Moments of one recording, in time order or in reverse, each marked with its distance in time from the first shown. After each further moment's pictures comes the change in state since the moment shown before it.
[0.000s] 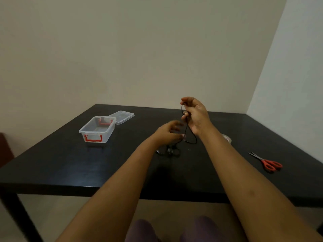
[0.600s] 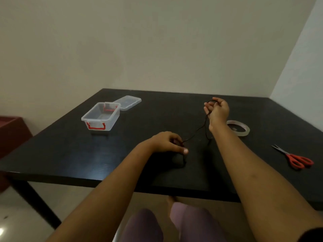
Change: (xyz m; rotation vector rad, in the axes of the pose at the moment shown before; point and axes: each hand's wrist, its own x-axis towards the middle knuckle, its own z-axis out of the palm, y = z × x) left_hand -0.003 -0.062 0.003 0.249 -0.272 -0.187; right_hand 0.055 0.072 -0.065 0.009 0.552 0.058
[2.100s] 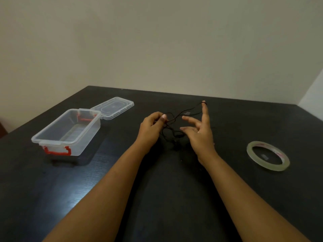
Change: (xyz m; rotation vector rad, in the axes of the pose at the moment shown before) left_hand 0.123 -0.051 -0.051 -0.484 0.749 0.142; right_hand 0.020 0.077 0.042 -0.448 -0.454 -0.194
